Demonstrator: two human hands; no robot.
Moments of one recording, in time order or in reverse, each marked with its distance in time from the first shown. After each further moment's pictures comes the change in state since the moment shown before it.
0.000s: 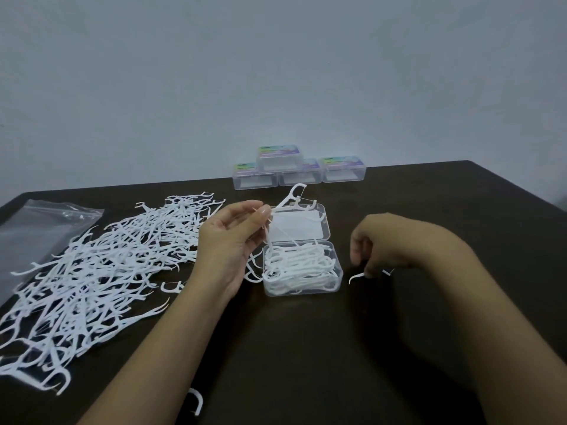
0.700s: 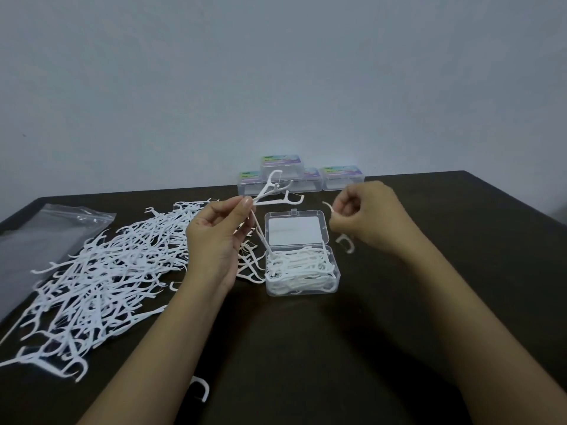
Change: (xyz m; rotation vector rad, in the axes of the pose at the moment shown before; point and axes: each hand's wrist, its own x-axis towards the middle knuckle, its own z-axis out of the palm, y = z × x) left_hand -0.003 0.015 0.001 -0.139 0.105 0.155; right_hand -0.002 -0.012 0.000 0.530 0.577 -0.255
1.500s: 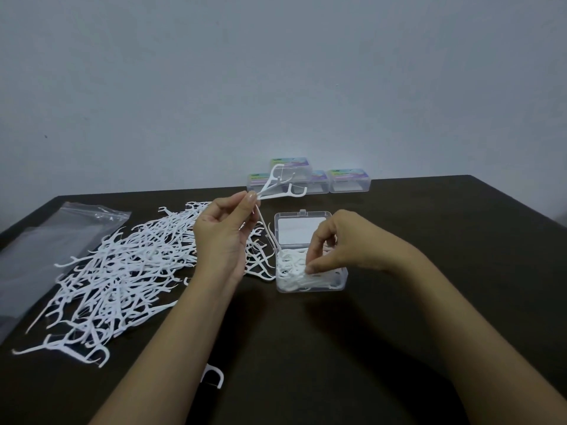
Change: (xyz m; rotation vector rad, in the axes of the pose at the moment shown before) left_hand -0.002 0.010 0.000 -0.057 0.032 0.027; right_hand -0.009 -0.015 0.018 -0.090 -0.447 -0.130
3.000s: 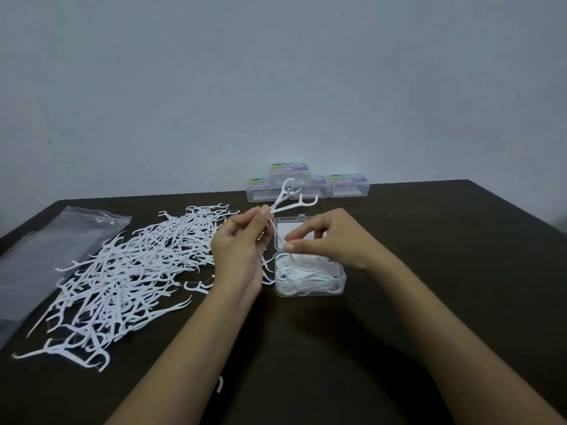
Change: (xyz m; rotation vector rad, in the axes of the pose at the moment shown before) left_hand -0.012 -0.016 0.009 -0.045 0.059 -0.096; right_hand 0.010 -0.001 0.012 0.334 0.198 -0.020
